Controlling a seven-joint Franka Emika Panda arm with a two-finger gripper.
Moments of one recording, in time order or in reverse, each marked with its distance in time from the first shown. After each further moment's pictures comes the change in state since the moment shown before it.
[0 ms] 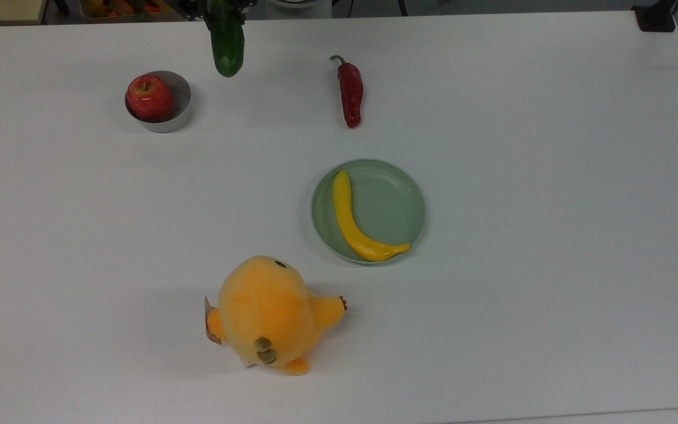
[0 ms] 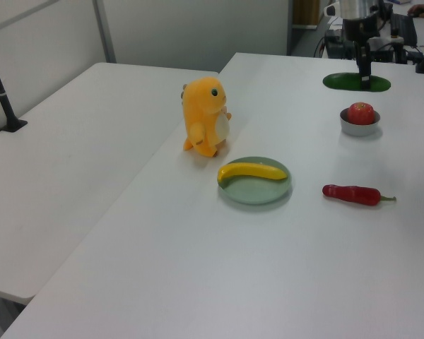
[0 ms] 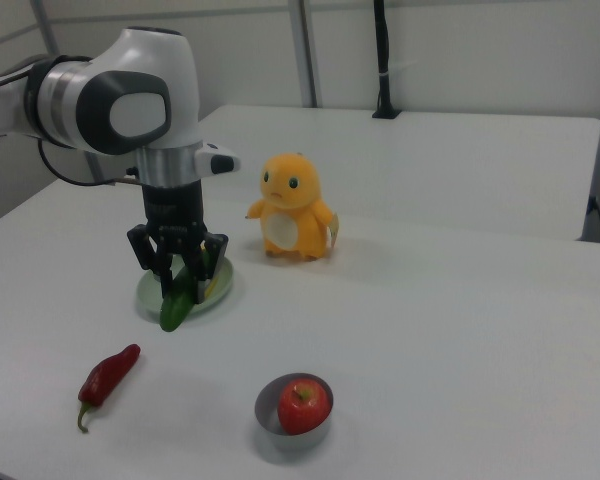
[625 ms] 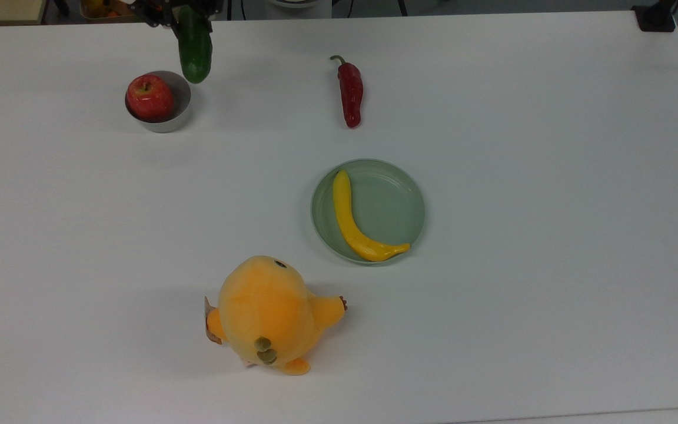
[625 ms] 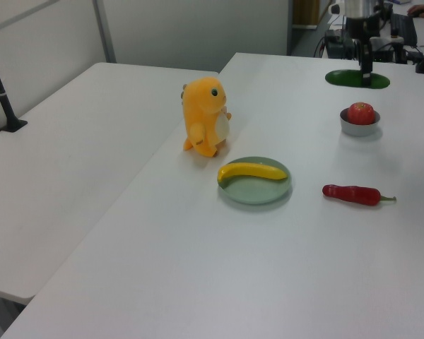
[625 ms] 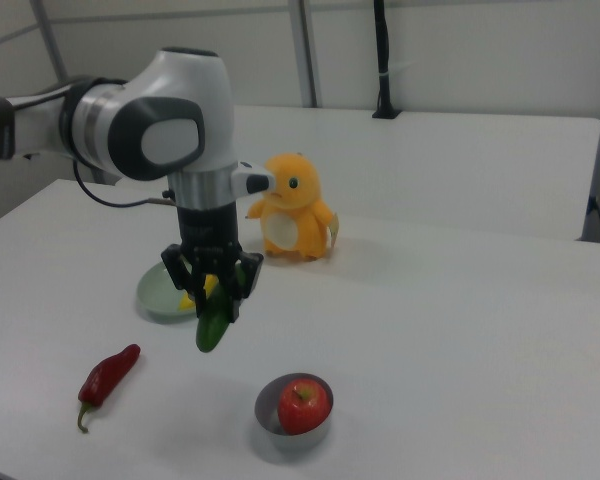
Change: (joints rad) arm -0.003 0.024 -0.090 -0.028 -0.014 0.083 -0.108
